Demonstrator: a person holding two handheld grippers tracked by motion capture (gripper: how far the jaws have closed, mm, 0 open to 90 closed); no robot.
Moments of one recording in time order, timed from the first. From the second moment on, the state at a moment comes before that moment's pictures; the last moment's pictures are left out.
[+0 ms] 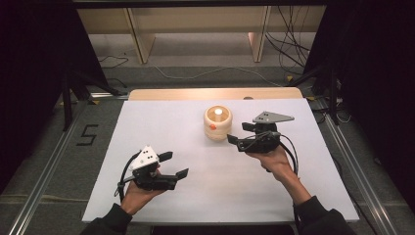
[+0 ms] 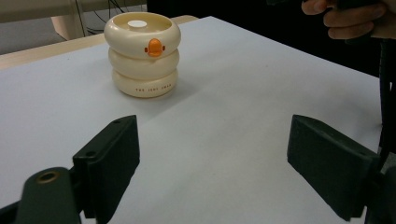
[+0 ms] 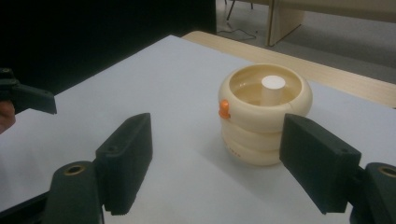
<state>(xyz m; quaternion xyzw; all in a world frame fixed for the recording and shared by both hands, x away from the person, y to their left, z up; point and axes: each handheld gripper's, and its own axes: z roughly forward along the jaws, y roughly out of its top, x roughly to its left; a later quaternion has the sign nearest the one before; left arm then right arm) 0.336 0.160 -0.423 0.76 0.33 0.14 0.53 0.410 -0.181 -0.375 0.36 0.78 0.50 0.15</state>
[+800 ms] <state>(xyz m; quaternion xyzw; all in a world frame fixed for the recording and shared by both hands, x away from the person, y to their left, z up) 0.335 0.160 -0.423 0.77 0.32 0.15 0.54 0.377 -0.205 -0.399 0.36 0.77 0.51 0.17</state>
